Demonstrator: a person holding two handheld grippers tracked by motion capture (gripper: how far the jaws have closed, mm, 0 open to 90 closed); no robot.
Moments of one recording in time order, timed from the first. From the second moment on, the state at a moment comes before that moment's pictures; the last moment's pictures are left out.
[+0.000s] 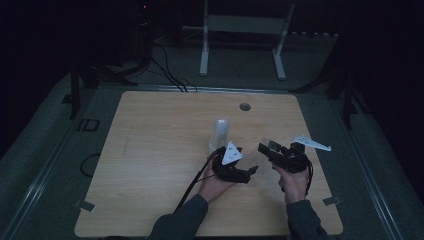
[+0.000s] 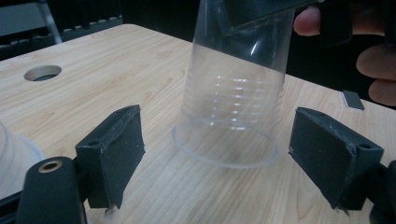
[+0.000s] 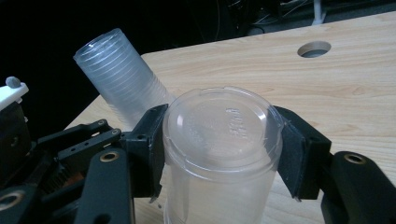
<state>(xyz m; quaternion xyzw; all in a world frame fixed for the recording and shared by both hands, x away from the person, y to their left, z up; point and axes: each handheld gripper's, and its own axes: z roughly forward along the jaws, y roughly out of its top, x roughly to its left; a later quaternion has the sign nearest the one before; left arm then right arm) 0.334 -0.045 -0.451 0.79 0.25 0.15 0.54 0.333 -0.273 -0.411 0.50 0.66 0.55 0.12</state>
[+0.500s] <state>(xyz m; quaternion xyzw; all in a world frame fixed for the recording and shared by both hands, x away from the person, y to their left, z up) 0.334 -0.051 -0.449 0.79 0.25 0.15 0.54 0.335 -0.271 -0.420 0.51 0.63 0.59 0.06</state>
